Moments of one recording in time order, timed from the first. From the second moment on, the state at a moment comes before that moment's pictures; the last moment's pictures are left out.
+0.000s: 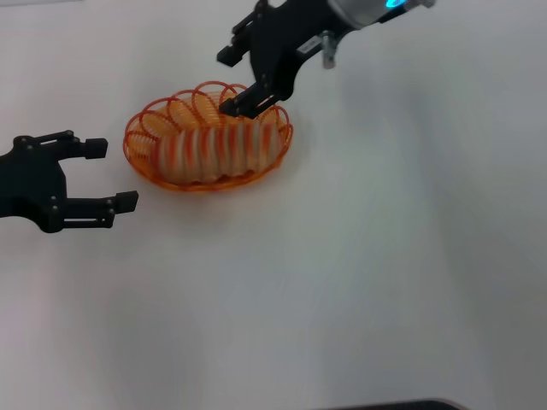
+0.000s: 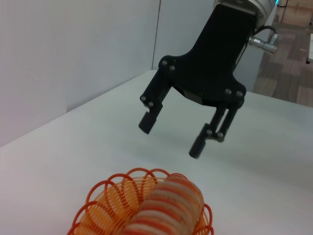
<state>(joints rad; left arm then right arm) -0.41 -2.16 0.57 1.08 2.22 1.78 -1.43 1.00 2.08 -1.18 -0.84 -2.30 -1.36 1.72</state>
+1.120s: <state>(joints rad) -0.42 -2.16 0.55 1.02 2.19 1.74 -1.43 0.53 2.05 -0.68 -0.86 -1.98 -1.71 1.14</state>
